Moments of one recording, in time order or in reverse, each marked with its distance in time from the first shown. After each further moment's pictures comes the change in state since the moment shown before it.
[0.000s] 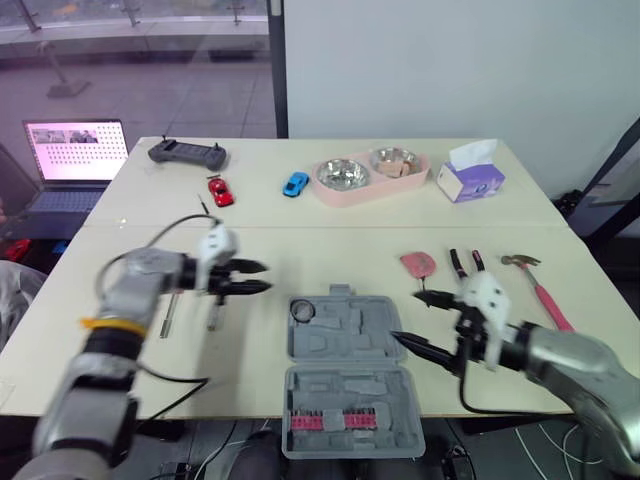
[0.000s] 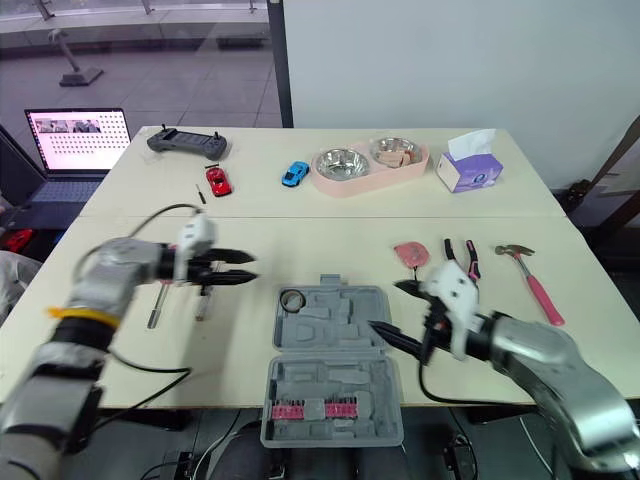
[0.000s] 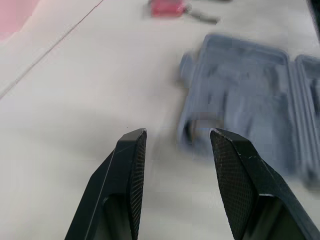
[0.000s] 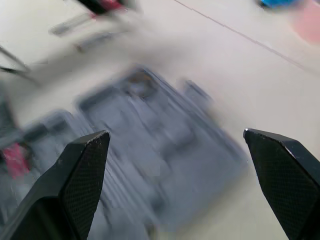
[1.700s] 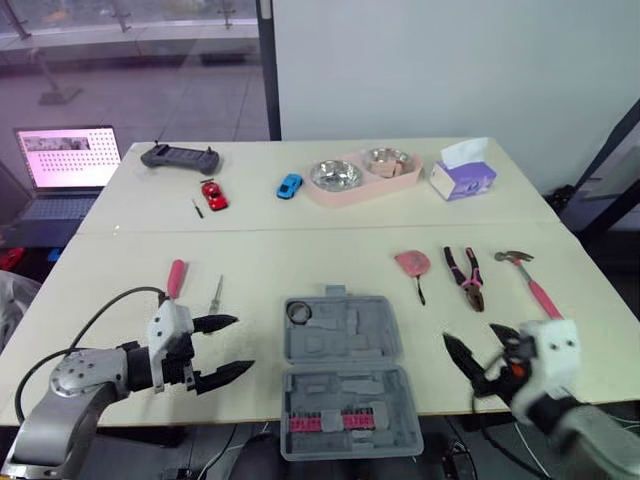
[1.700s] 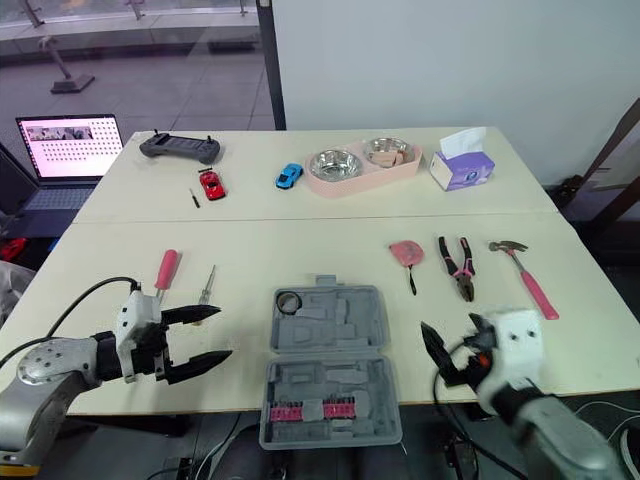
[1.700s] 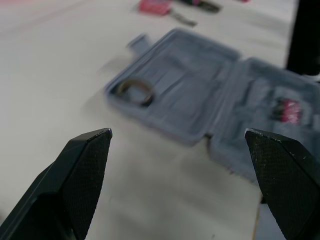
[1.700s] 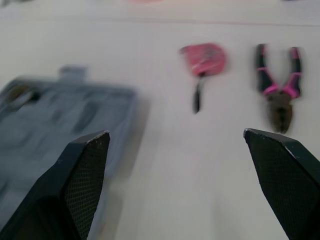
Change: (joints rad) left arm 0.660 -0.078 0.161 -0.785 -0.268 0.042 0.183; right arm 0.177 0.390 0.056 -0.316 -0.060 0.154 -0.634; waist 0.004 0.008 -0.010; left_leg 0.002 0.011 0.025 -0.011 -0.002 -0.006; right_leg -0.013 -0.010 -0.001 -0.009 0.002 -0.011
